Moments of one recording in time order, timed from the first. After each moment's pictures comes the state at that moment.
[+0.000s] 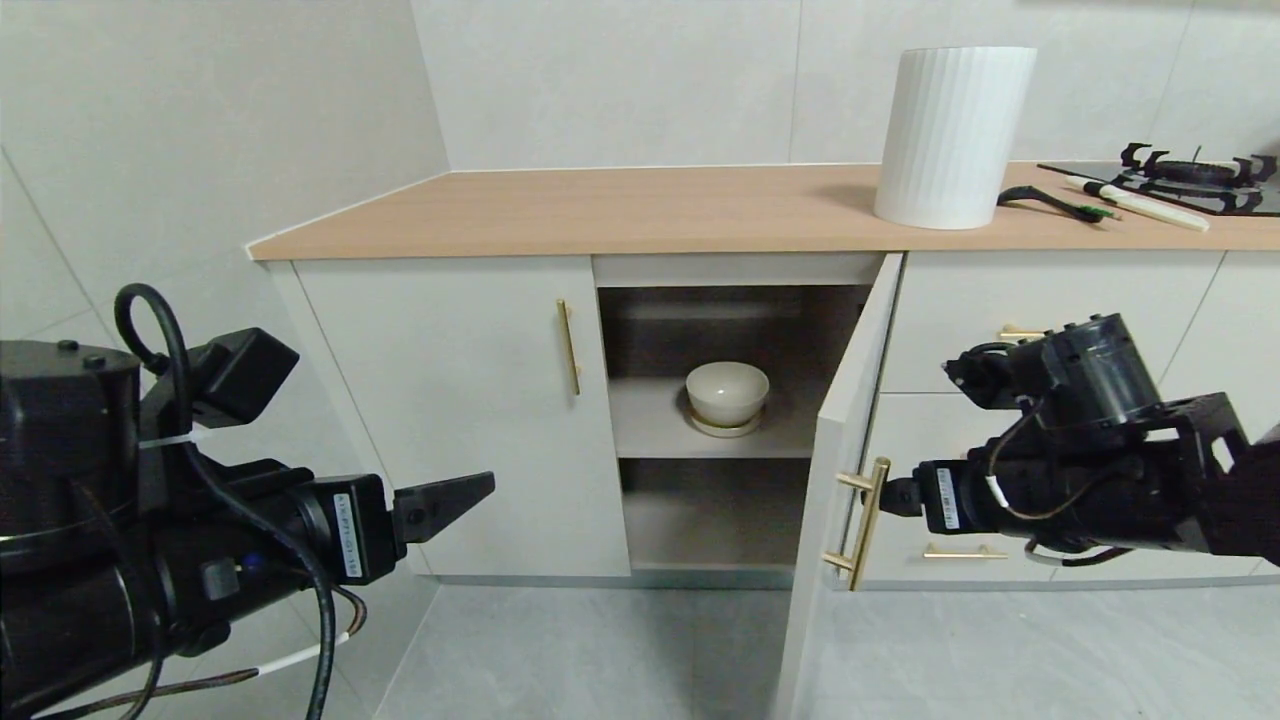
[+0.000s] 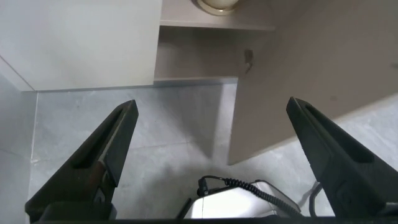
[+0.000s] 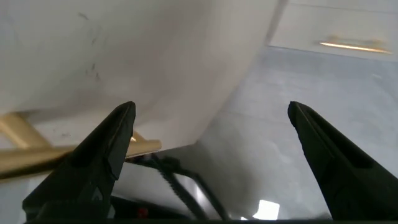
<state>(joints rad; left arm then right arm) -0.47 1.27 -0.65 -0.19 0.10 -0.36 0.48 1.67 -0.92 -0.06 -0.10 0.30</state>
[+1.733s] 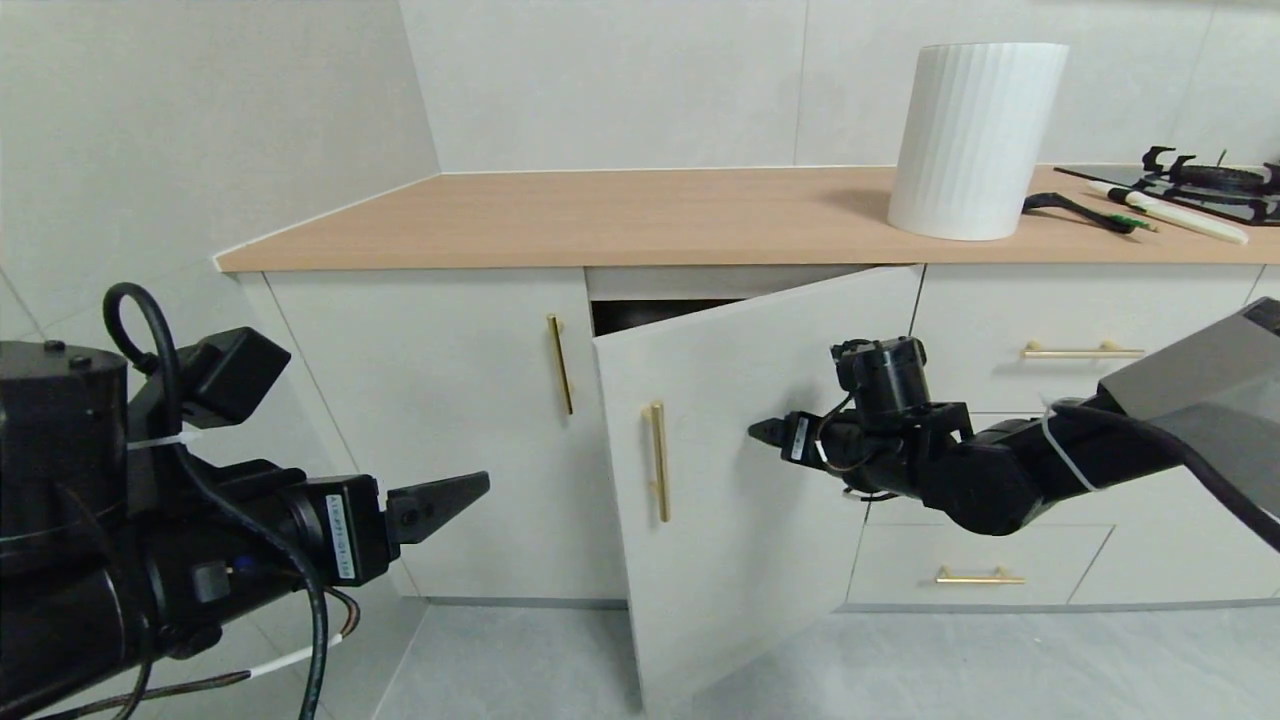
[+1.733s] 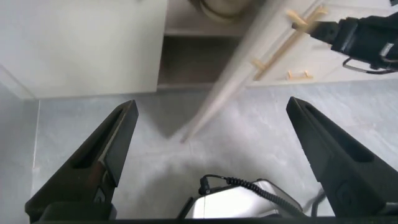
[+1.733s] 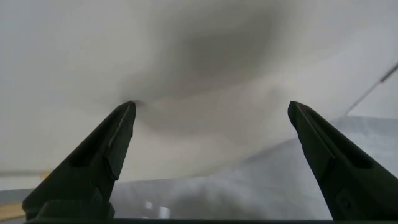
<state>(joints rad) -0.47 1.27 -0.65 -0.18 0.10 -0.36 0.51 2.15 -1.21 -0.47 -0.11 0.55</state>
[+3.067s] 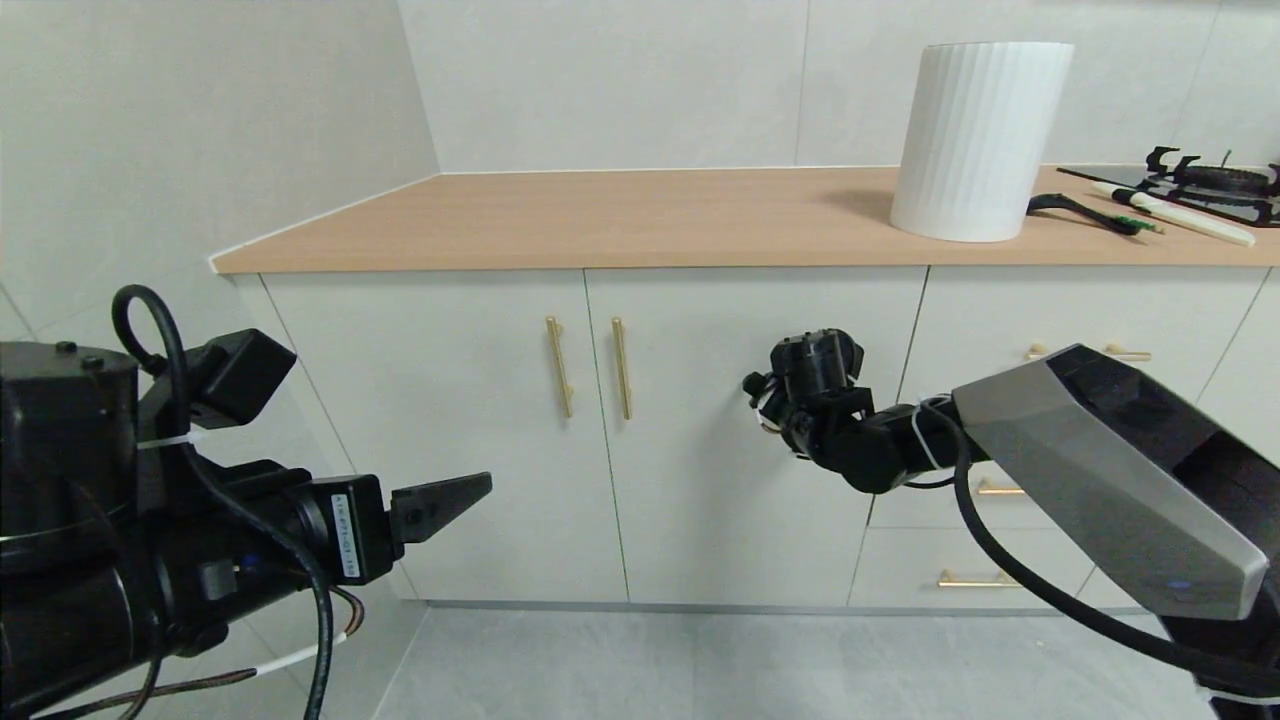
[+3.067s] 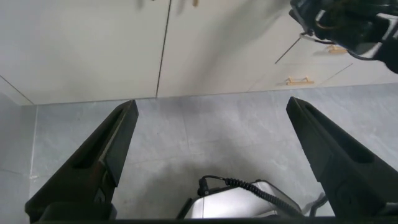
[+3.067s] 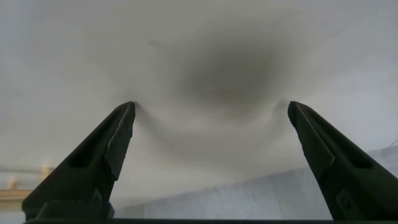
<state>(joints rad) -0.47 1.27 -0.65 -0.19 0.10 -0.36 0.49 2.47 -1.70 -0.39 -0.42 0.81</state>
